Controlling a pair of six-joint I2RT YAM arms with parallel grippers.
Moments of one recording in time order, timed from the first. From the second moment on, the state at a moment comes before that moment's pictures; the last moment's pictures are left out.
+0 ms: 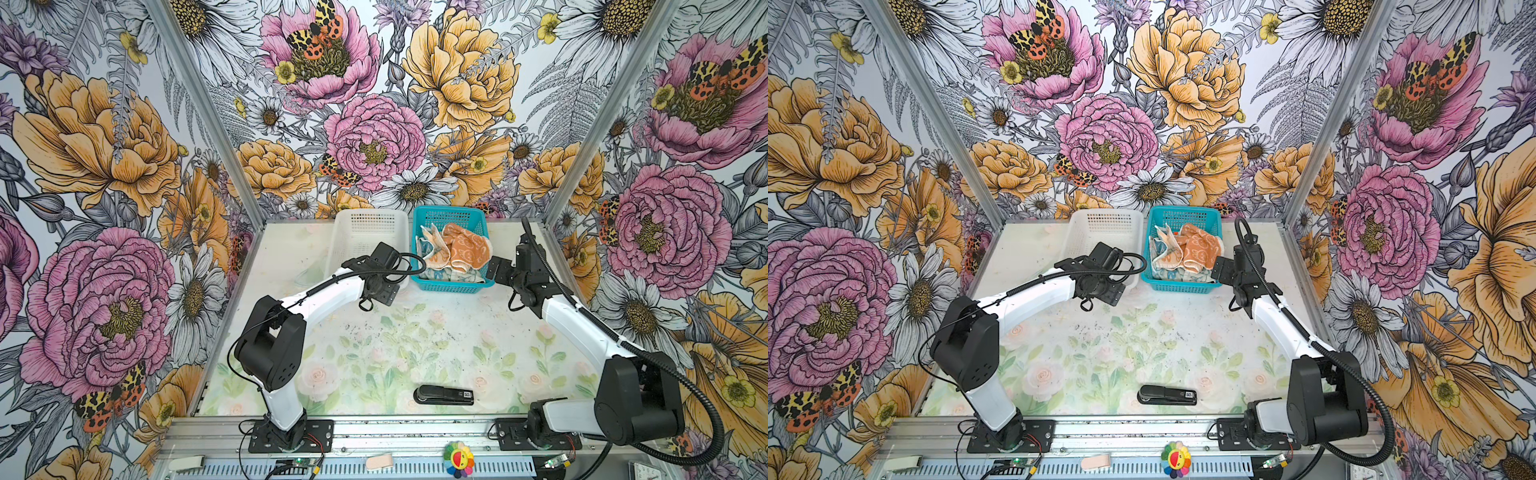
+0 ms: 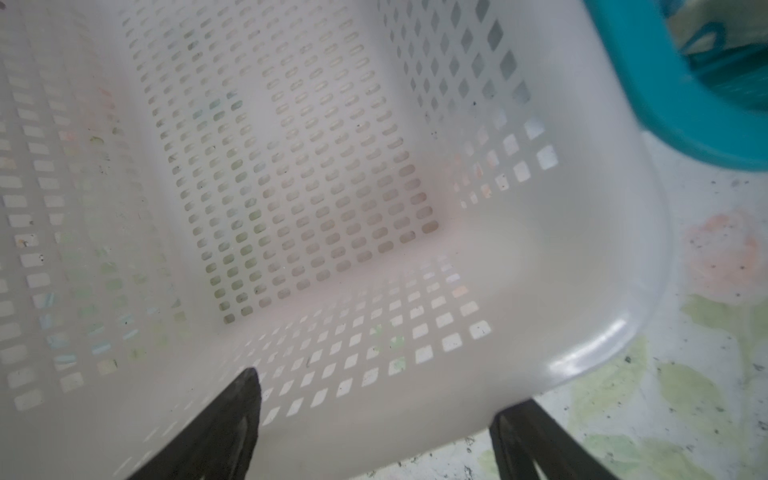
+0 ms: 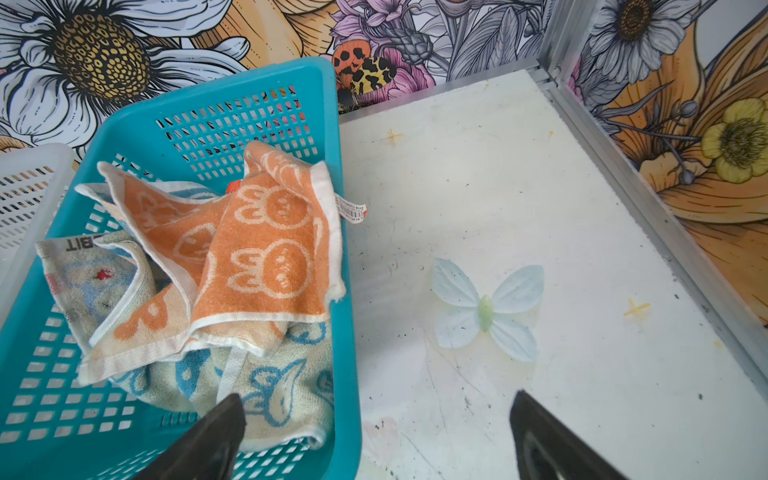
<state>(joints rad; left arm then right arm) -0.60 1.75 1.33 -0.67 -0.24 -0.08 0.11 1.35 0.89 -0.20 0.13 0.32</state>
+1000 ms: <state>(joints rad) -0.37 1.95 1.57 -0.68 -0.15 -0.25 0.16 1.33 0.89 -0.21 0.08 0.33</state>
